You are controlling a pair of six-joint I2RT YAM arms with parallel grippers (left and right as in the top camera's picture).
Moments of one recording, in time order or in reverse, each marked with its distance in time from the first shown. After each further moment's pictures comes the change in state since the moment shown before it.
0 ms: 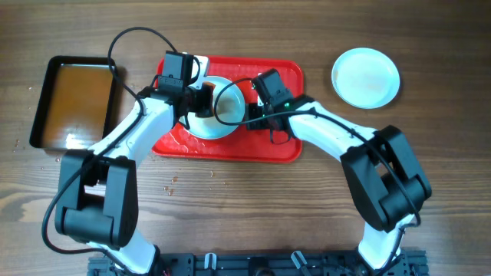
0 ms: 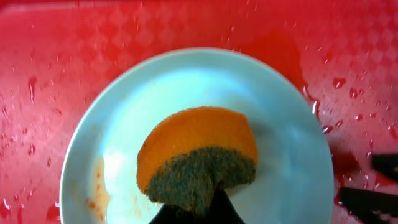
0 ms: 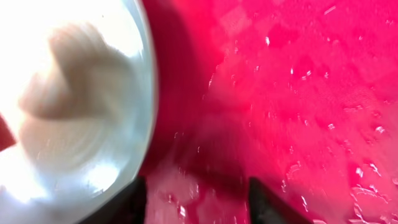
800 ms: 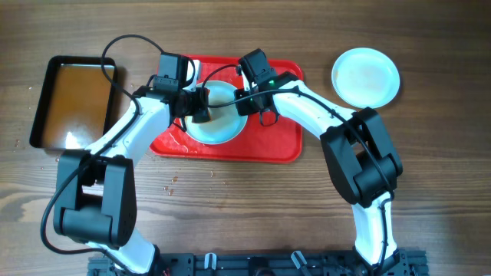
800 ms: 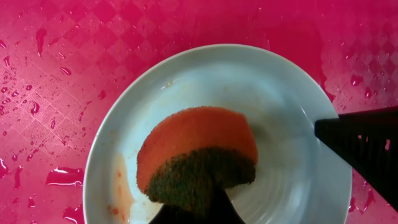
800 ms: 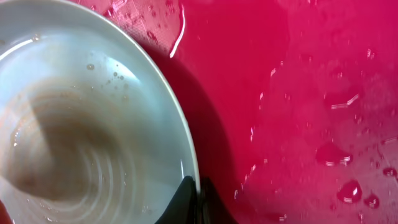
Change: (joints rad) left arm 0.024 0.000 0.000 -0.061 0.007 -0.097; right arm 0.000 0.216 0.296 -0.137 -0.015 -0.122
